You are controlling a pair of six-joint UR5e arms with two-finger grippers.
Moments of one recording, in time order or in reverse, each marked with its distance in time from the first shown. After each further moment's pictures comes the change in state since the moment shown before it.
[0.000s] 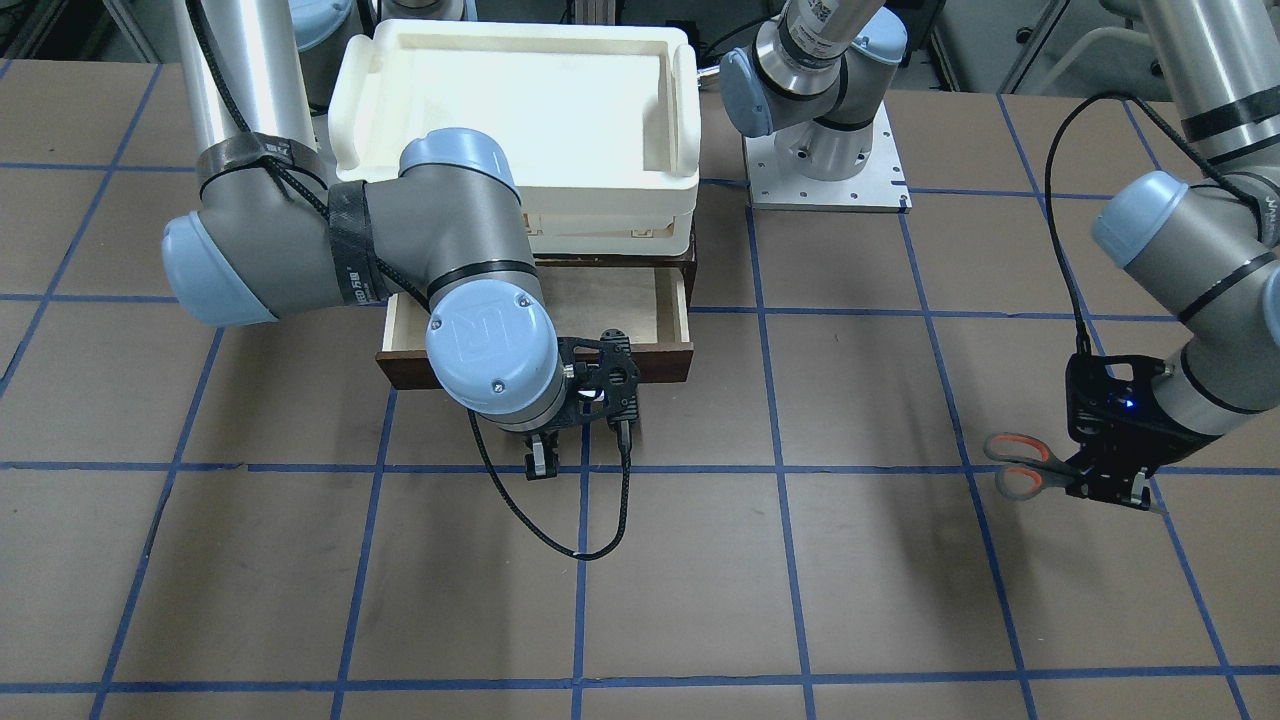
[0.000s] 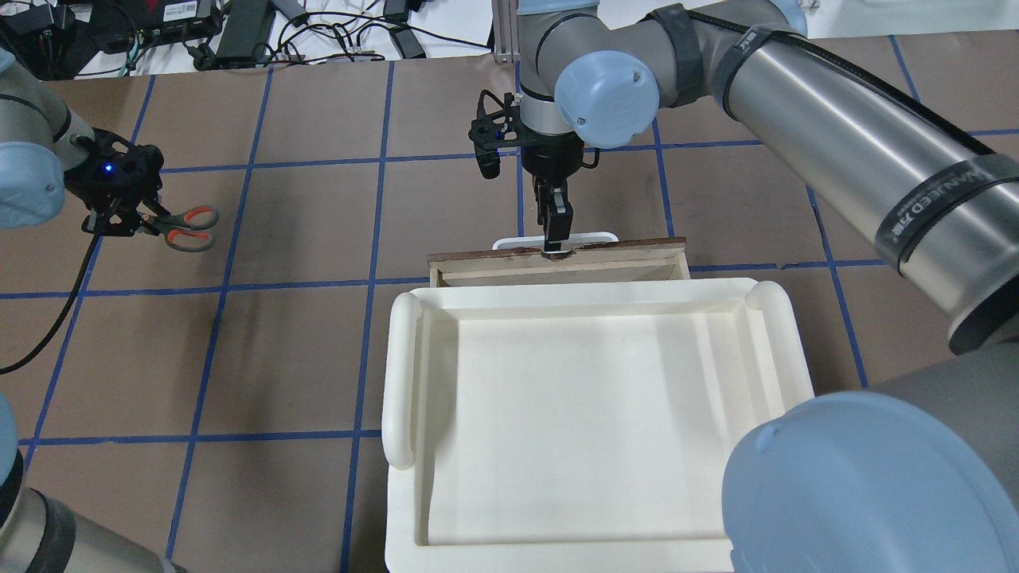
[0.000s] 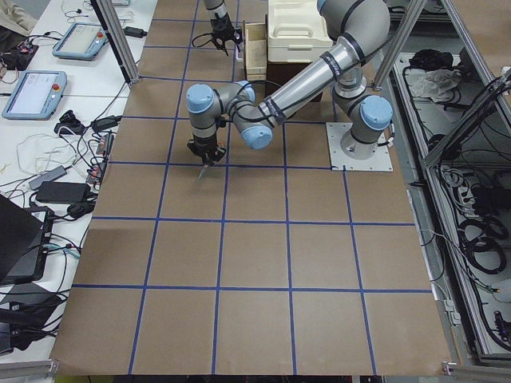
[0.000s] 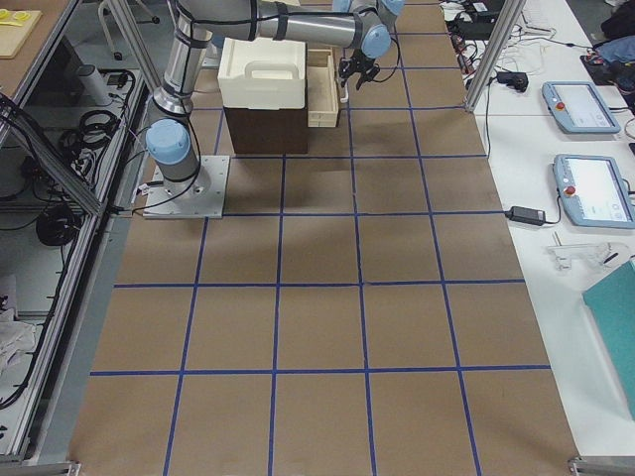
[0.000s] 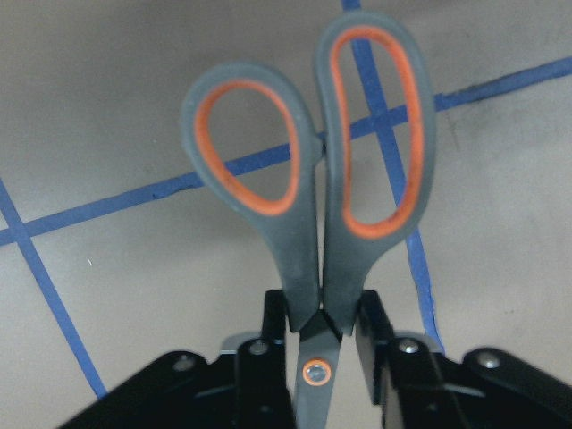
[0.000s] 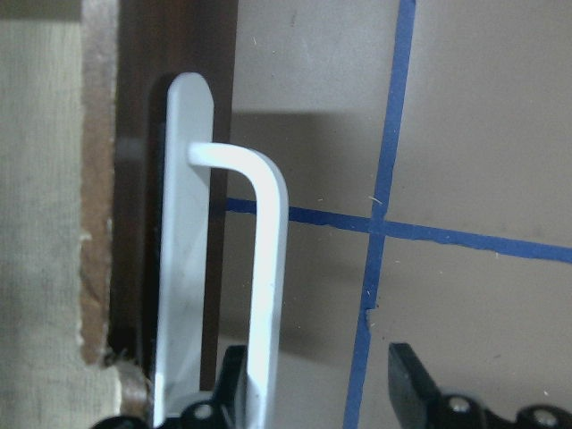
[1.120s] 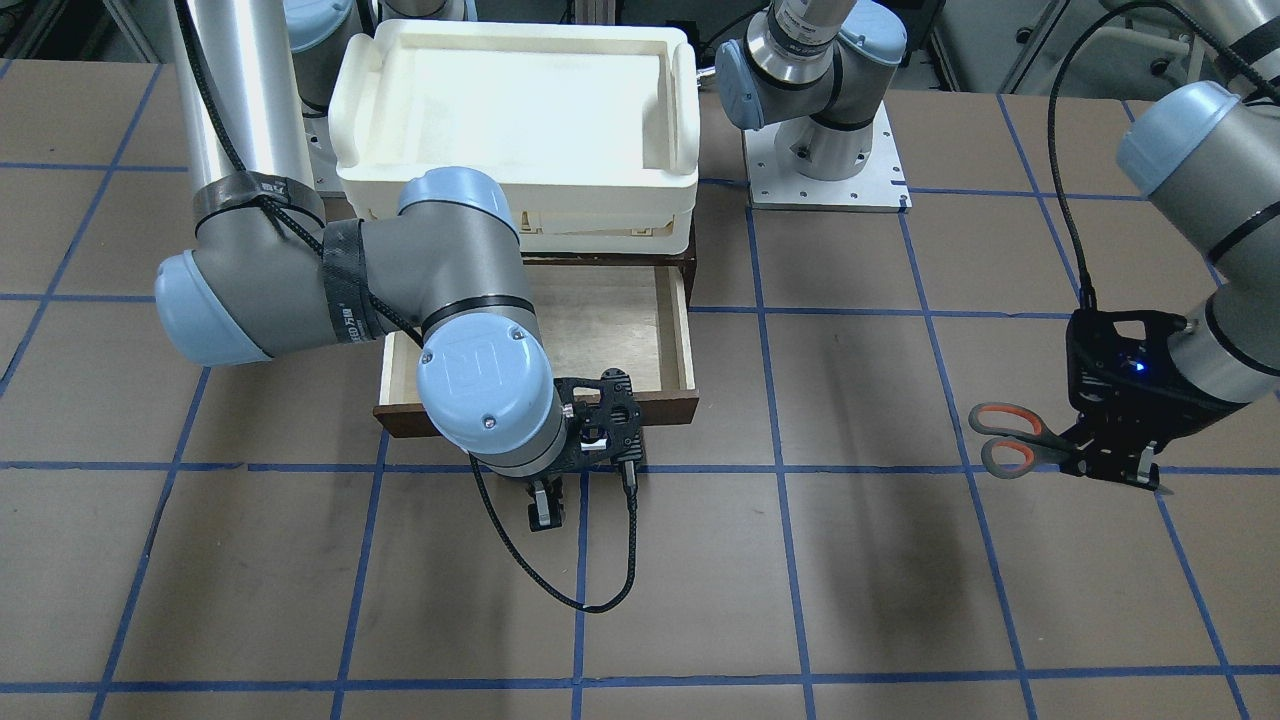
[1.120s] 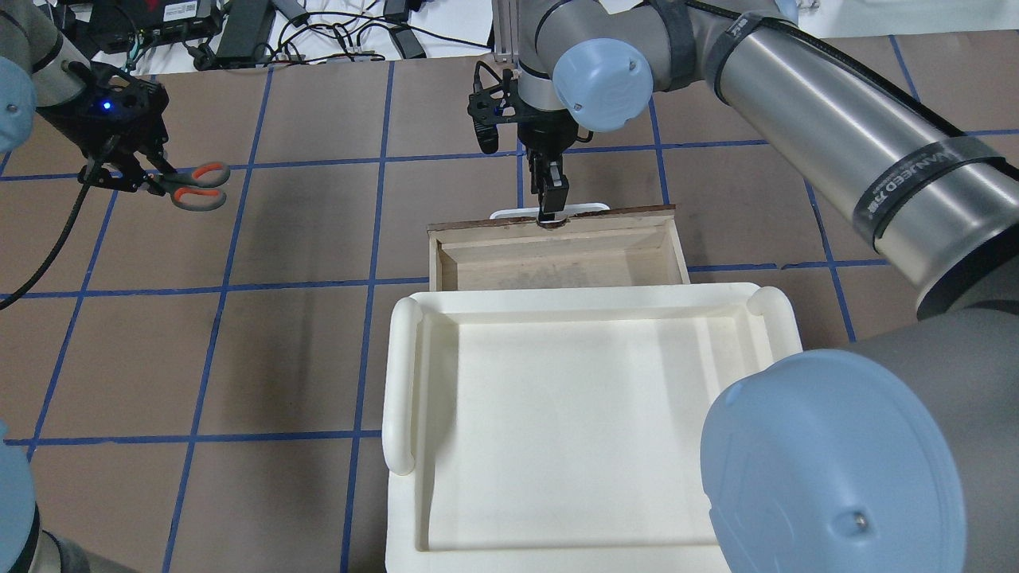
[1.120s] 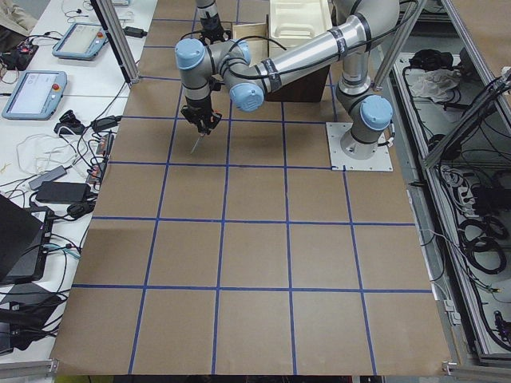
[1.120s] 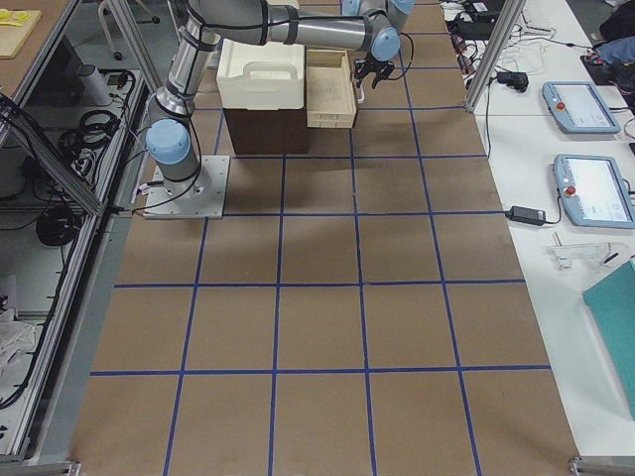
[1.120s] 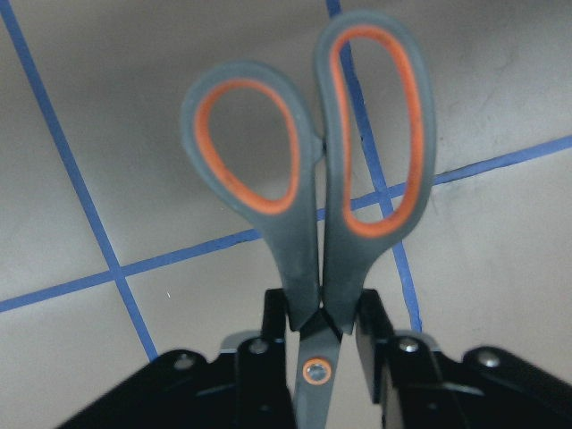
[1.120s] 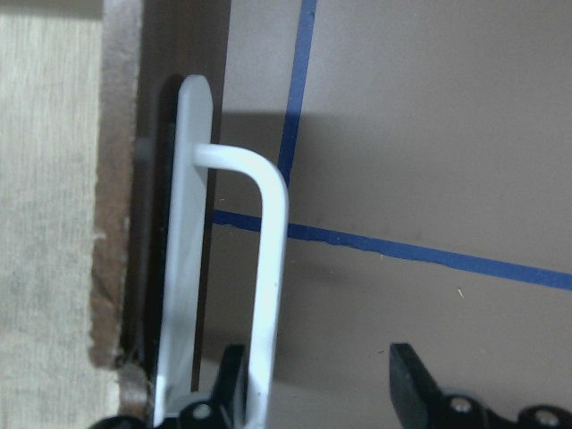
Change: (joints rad) left arm -0.098 0.063 0.153 -0.255 -0.007 -0.093; right arm -0.013 0.064 -0.079 -0.084 -0.002 -0.047
